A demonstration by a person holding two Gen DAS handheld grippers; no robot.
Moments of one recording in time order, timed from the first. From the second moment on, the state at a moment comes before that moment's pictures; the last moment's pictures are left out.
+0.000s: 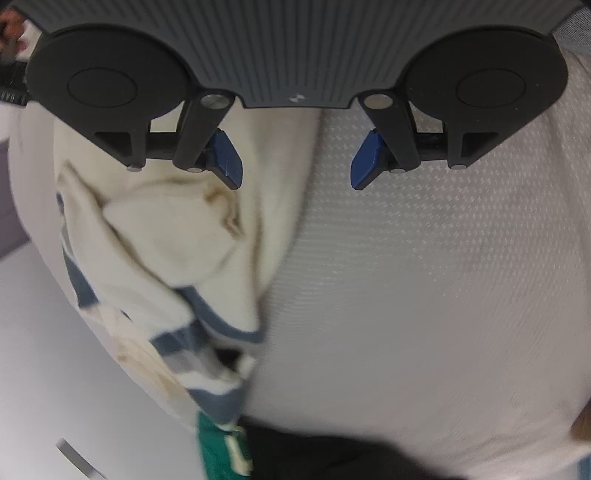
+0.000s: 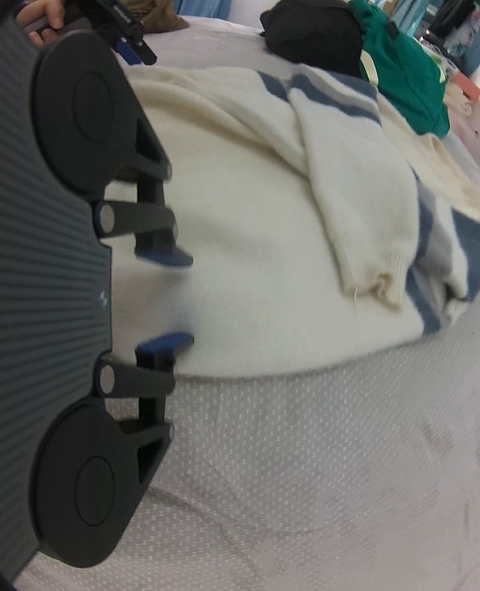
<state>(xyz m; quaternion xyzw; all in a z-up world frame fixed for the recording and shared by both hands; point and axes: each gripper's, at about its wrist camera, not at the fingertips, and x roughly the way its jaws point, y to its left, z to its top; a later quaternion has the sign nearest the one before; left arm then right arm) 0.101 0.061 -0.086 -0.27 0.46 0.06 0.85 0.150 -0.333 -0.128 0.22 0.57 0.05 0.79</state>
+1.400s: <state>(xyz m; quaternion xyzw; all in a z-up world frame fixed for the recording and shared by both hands) 0.100 0.020 -0.122 -0.35 0.54 -0.06 0.76 0.142 -0.290 -0.149 0.22 0.63 0.15 0.73</state>
